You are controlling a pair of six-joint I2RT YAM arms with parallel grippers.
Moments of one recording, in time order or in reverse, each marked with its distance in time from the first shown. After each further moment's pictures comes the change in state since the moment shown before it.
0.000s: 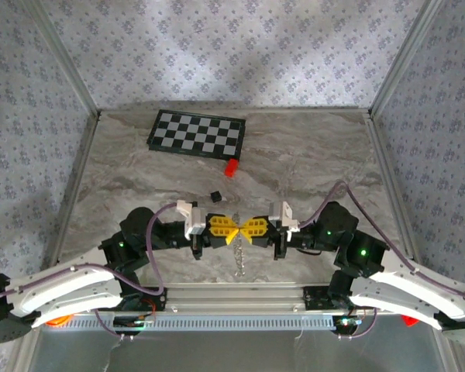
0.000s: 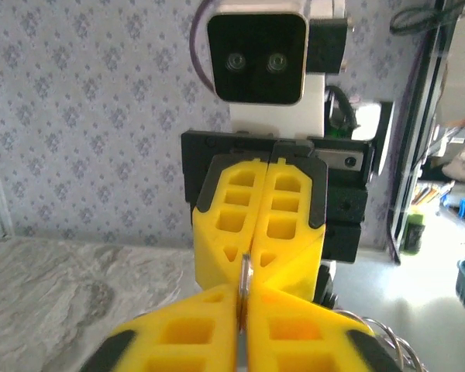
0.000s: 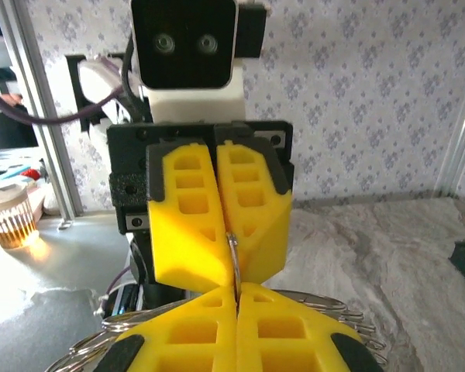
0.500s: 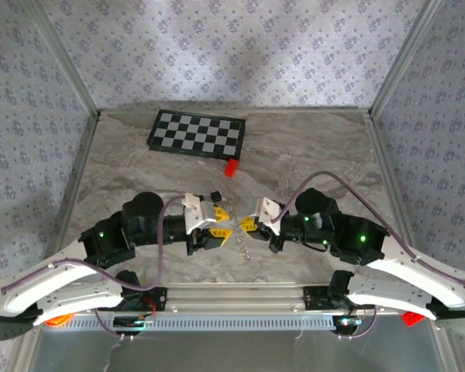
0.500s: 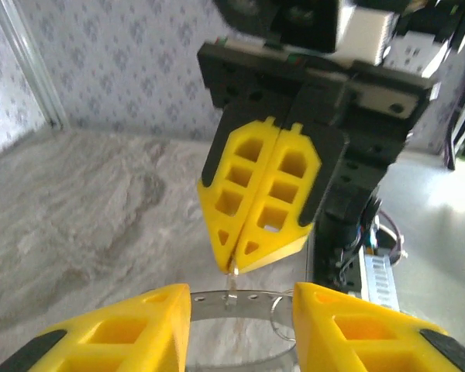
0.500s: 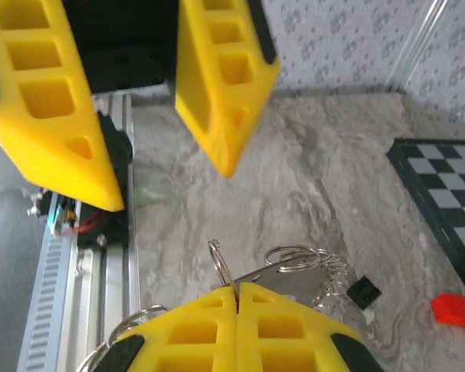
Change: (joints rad) left arm -0.001 0.062 0.301 -0.612 -0.140 0.143; right arm 0.033 0.169 0.261 -0.467 0.186 -0.192
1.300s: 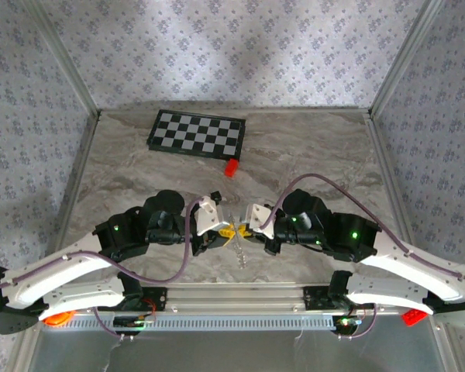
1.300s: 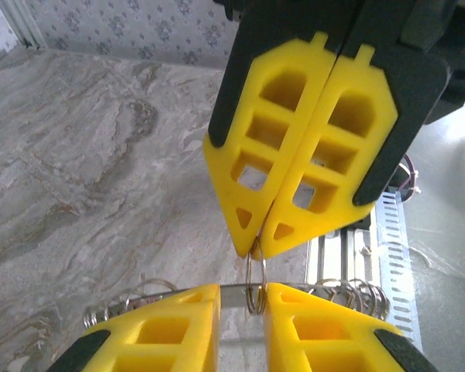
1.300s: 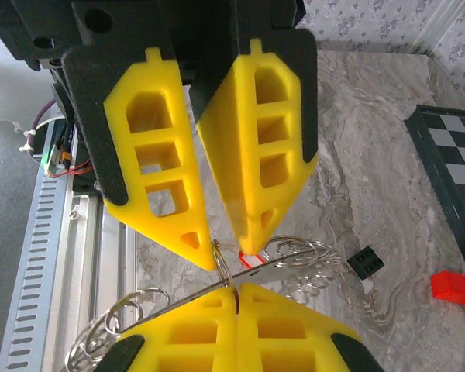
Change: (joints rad) left arm 0.000 0.087 0.014 -0.092 -0.009 0.034; right arm 0.029 0.058 0.037 -0.077 0.032 -0.060
